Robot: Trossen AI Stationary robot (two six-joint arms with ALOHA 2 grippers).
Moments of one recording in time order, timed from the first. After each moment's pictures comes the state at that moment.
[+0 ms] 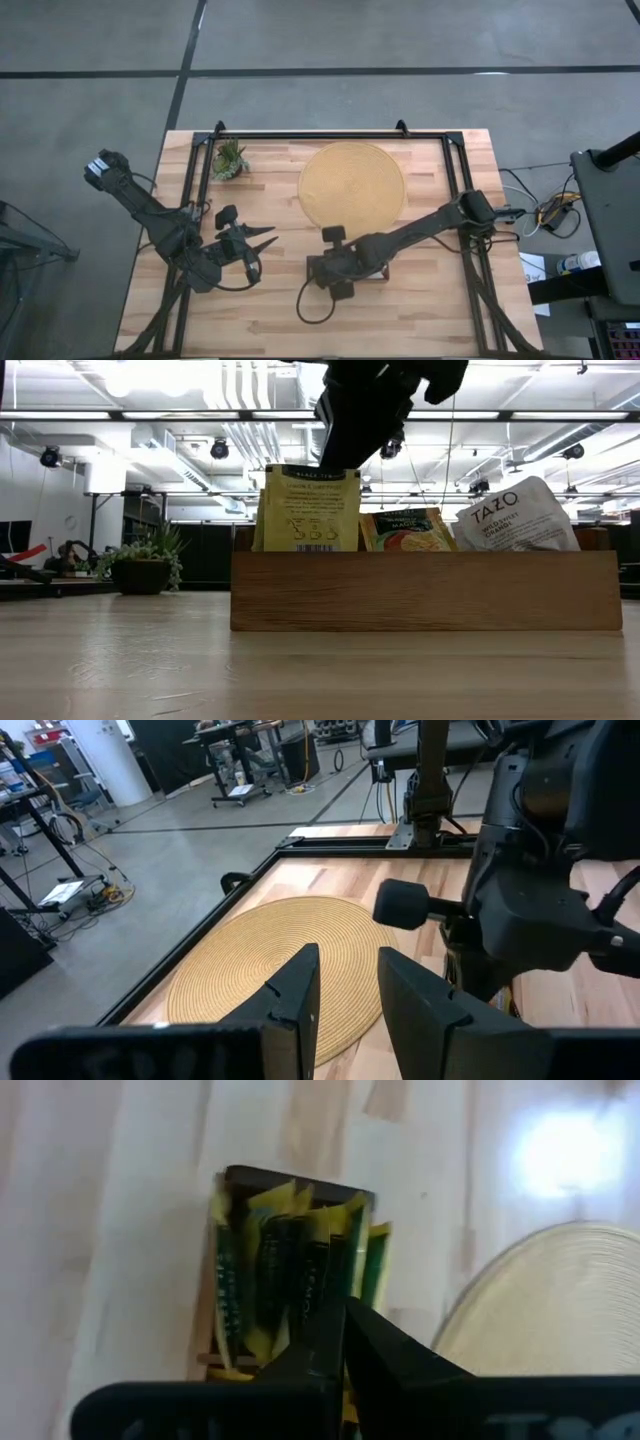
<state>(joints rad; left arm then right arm) -0.72 1.15 0.93 -0.30 -1.12 -0.35 0.36 2.05 1.69 -0.81 0.31 0.14</state>
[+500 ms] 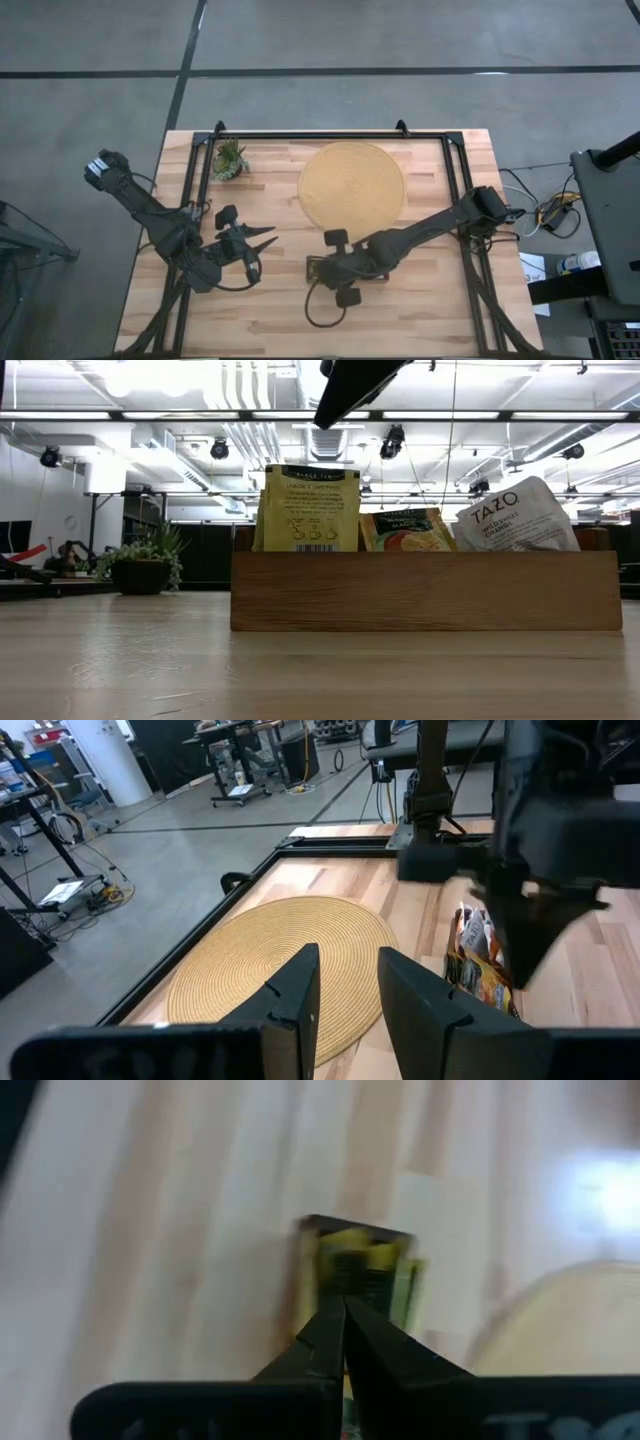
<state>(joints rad) -0.72 1.15 0.93 -0.30 -1.12 -0.35 0.38 1.96 1.70 -0.80 0.22 0.14</state>
